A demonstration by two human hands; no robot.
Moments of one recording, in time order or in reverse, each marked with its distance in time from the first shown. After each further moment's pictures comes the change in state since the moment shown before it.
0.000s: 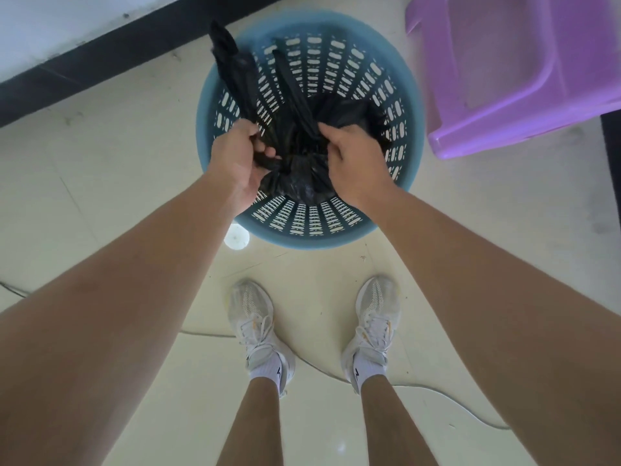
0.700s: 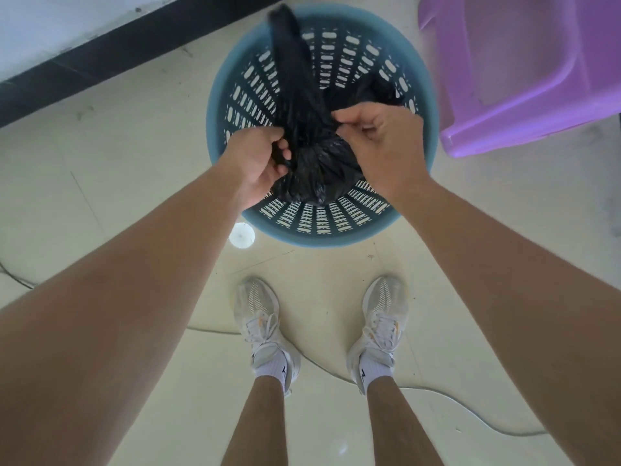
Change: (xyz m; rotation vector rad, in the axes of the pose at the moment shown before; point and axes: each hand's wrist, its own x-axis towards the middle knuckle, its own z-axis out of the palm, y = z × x) left_hand 0.004 -0.003 -0.004 0.159 -0.128 -0.039; right_hand -0.004 -0.005 -0.023 0.442 0.238 -0.024
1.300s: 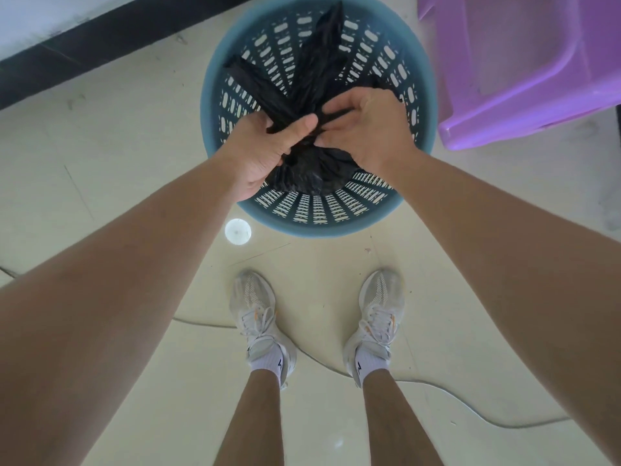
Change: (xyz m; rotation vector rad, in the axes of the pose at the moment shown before) left_hand -0.006 -0.009 -0.003 0.319 -0.171 0.207; right_hand 0.010 -0.005 0.002 0.055 -0.256 0.254
